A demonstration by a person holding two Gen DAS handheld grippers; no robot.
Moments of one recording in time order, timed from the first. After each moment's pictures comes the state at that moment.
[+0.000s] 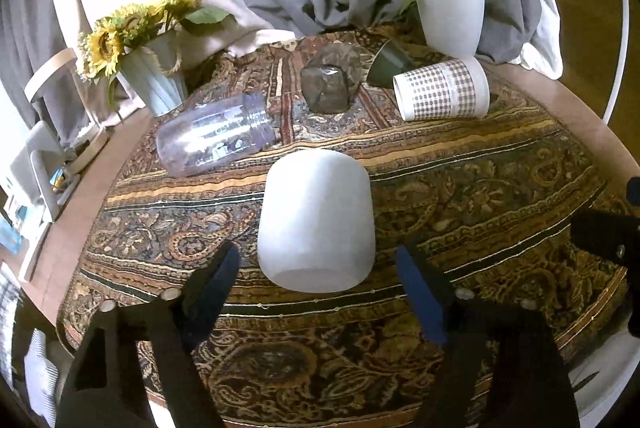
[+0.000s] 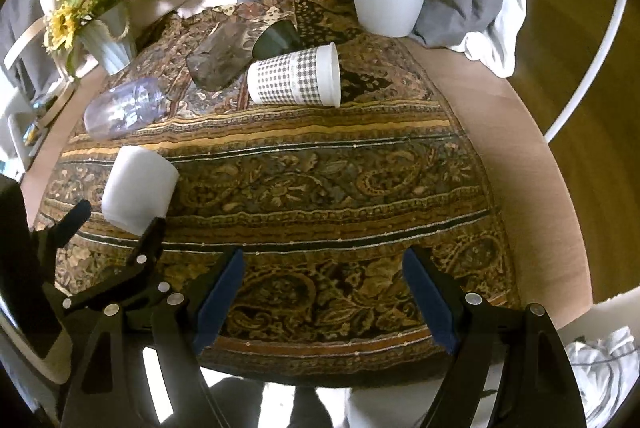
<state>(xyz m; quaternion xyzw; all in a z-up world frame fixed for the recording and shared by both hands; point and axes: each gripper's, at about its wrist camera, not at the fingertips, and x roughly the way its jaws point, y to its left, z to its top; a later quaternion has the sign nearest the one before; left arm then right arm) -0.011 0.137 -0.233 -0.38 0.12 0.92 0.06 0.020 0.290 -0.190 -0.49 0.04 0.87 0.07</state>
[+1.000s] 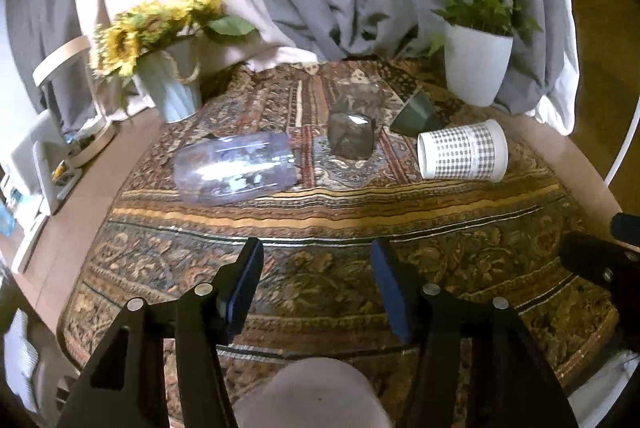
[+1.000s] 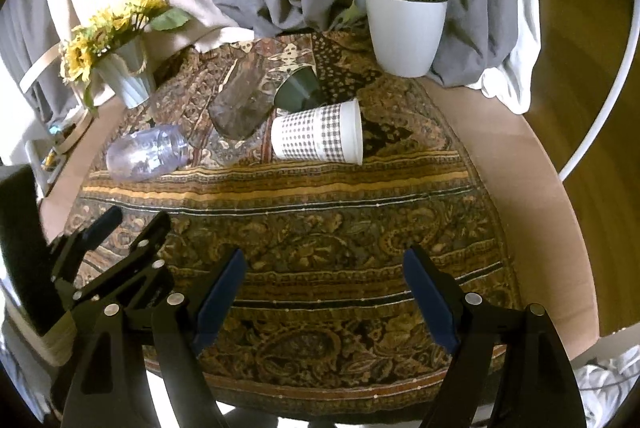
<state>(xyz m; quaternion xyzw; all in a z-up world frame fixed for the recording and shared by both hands) -0.031 0.116 -0.196 -0.36 0.06 0.93 0.05 -0.004 0.286 -0.163 -0.45 0.06 0.89 0.04</state>
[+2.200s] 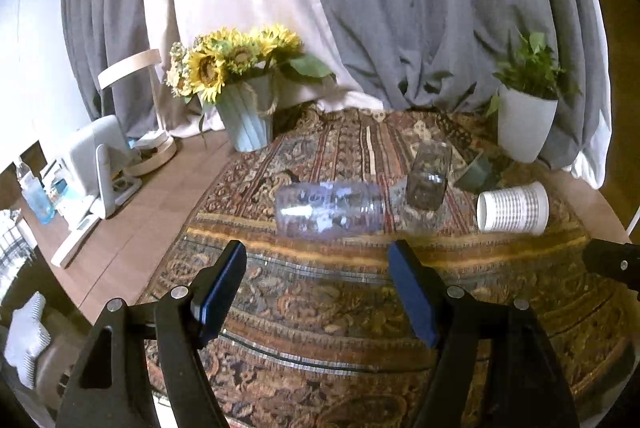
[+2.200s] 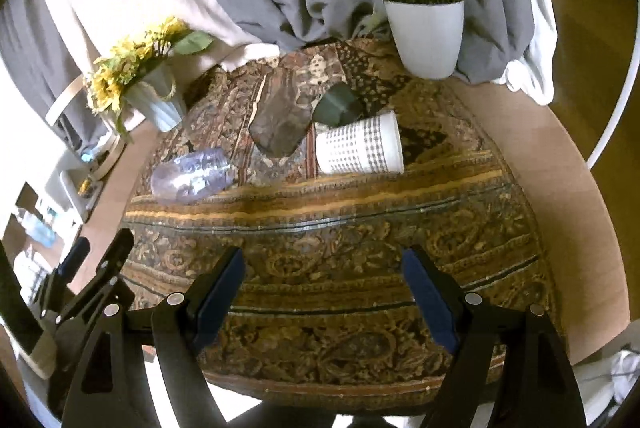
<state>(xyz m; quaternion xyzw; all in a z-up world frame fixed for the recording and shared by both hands) -0.021 0.055 -0.152 -0.29 0.03 0.96 -0.03 -0.006 0.273 -0.139 -0.42 0.13 0.90 0.01</state>
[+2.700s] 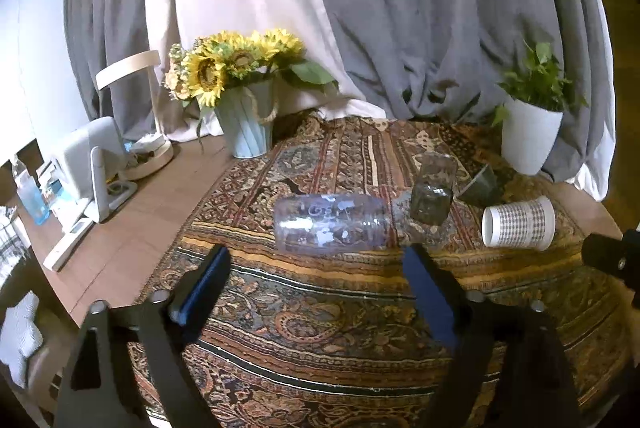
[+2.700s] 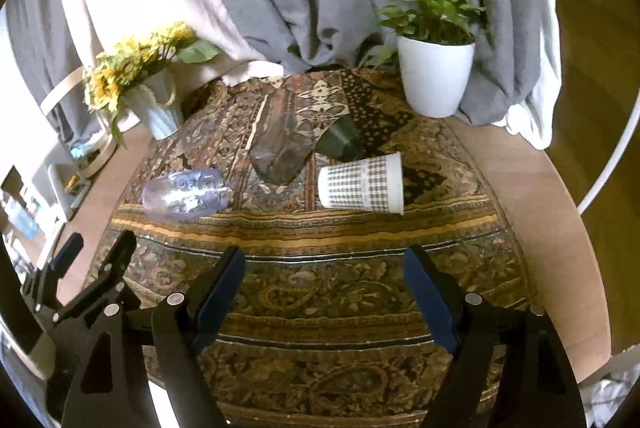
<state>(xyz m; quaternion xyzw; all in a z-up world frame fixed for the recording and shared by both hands) -0.033 0.051 -0.151 -0.28 0.03 0.96 -0.03 -0.022 0.254 -0.130 -0.40 0.07 0.92 0.01</state>
